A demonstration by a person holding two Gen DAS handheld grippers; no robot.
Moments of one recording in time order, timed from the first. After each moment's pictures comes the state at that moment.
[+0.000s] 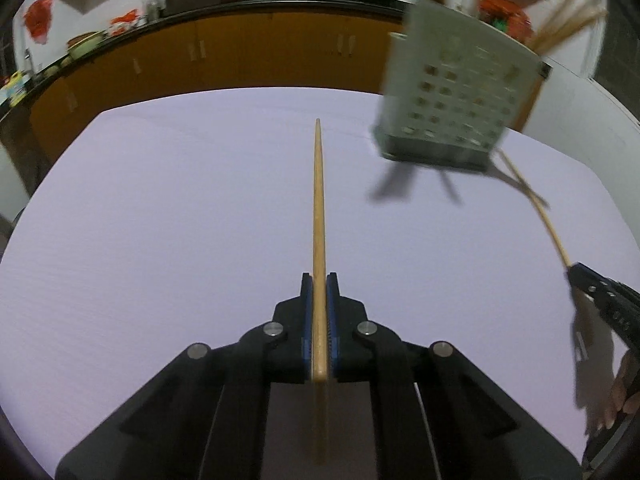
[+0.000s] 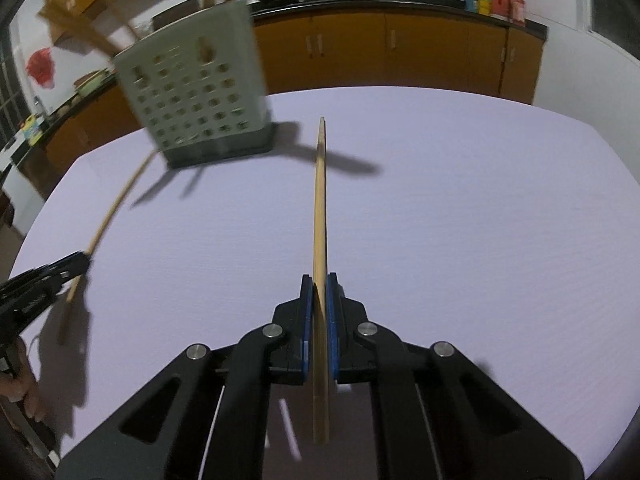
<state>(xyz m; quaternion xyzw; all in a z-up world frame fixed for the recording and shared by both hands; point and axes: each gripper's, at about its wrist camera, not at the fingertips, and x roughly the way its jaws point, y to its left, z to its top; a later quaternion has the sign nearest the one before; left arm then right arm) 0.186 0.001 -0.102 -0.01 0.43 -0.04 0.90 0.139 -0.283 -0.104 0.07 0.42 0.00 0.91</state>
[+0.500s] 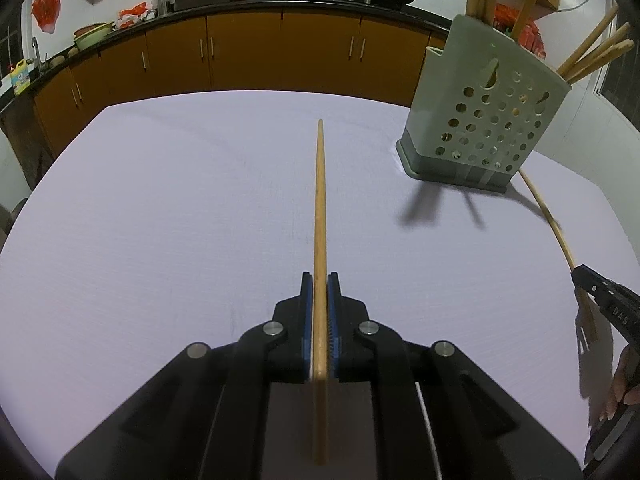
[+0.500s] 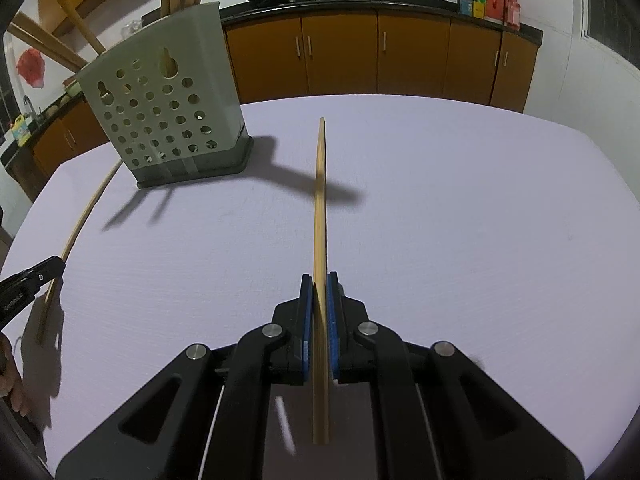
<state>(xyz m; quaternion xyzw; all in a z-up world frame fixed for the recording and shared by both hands) 0.202 0.019 -0.100 -0.03 0.43 -0.04 0.90 0.160 -0.288 -0.104 0.06 0.42 0.00 0.91</state>
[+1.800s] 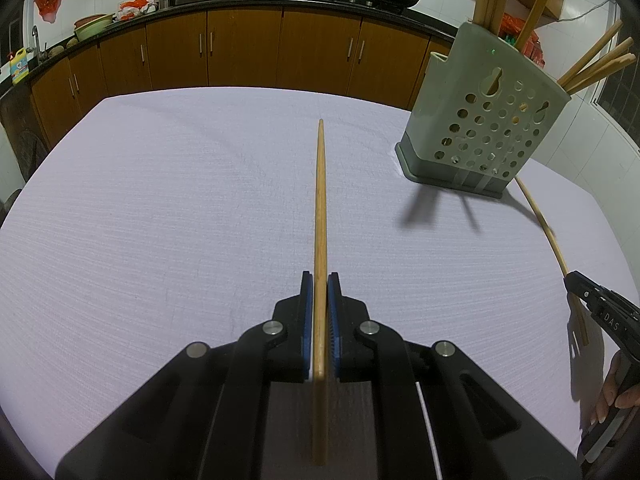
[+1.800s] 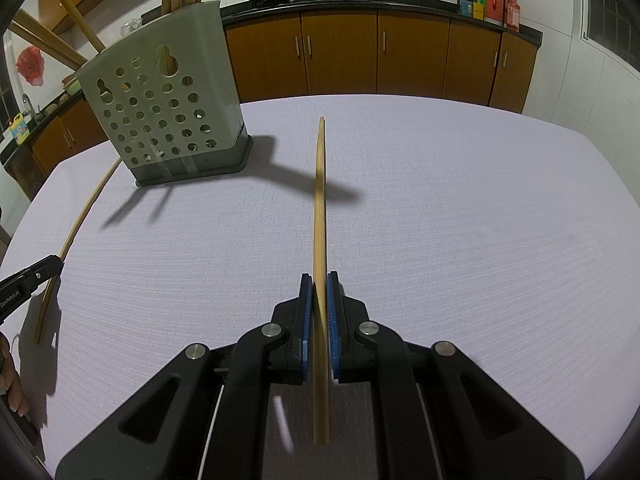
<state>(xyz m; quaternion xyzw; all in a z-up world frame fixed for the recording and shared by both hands) 0.207 0.017 -0.104 -0.05 0.43 -0.05 0.90 0.163 -0.285 -0.106 0.05 0.42 -0.01 0.91</state>
